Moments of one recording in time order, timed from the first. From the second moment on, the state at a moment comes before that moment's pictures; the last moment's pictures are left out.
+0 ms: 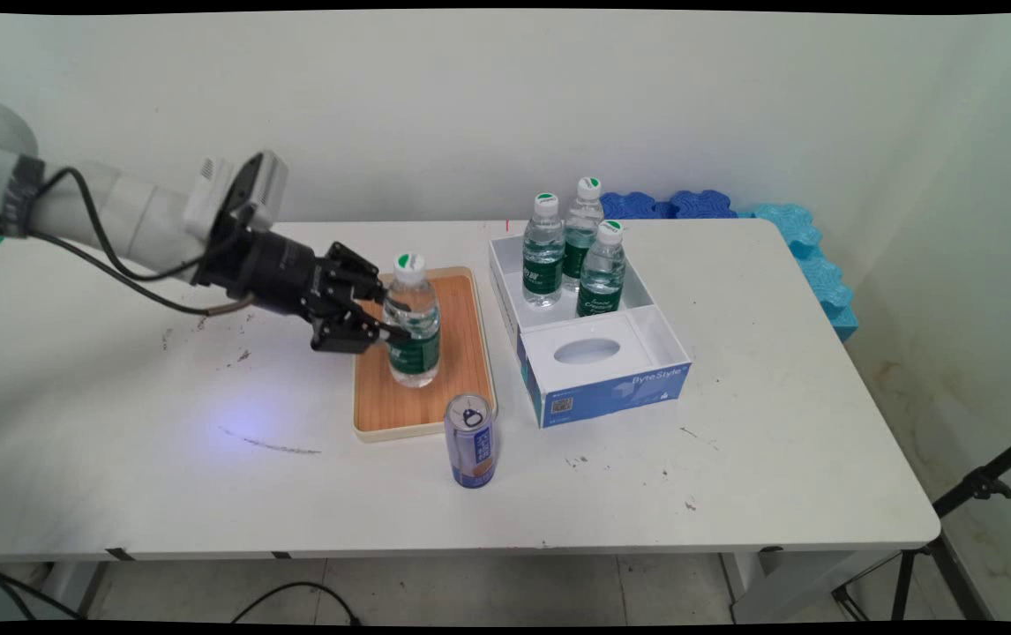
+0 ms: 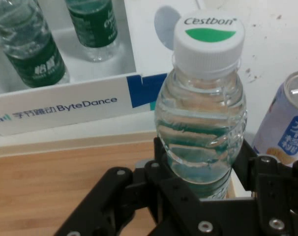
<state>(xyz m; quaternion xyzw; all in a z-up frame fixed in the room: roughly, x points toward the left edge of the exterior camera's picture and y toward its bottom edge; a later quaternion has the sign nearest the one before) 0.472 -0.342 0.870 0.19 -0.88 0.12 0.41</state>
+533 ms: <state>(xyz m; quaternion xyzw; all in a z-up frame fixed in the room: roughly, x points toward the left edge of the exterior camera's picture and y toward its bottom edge) 0.462 -0.346 0.840 0.20 -0.88 0.13 0.42</state>
